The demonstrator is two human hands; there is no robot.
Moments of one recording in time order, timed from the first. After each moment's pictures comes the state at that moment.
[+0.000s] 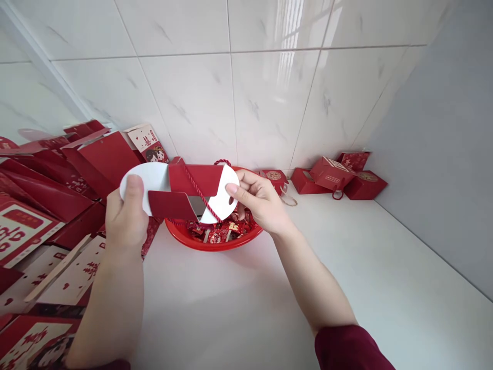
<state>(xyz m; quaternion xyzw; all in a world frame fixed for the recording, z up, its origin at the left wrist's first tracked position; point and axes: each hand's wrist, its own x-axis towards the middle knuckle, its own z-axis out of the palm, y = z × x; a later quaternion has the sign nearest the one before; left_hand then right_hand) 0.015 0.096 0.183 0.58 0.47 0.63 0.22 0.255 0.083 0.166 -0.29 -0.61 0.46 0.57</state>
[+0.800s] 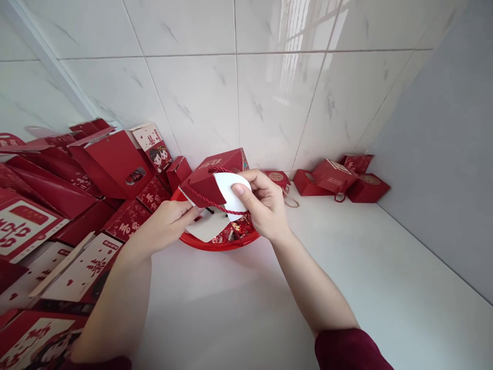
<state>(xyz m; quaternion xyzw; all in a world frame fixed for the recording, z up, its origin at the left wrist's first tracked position) 0.024 0.088 0.186 0.81 0.50 0.21 0.22 0.244 0.079 0.159 -0.28 -0.60 0.29 0.68</state>
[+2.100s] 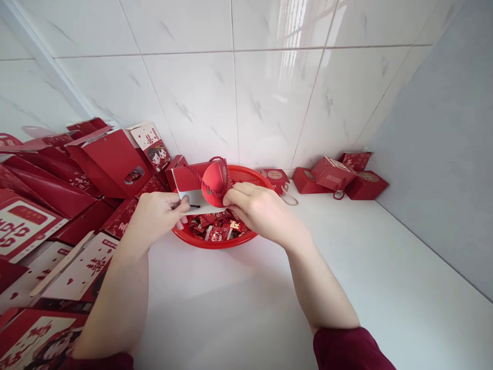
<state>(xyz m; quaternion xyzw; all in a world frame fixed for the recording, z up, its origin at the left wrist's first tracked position) 0.019 0.095 0.188 0.79 0.54 0.26 0.13 0.265 0.068 0.170 -0.40 -0.86 -0.05 0.32</state>
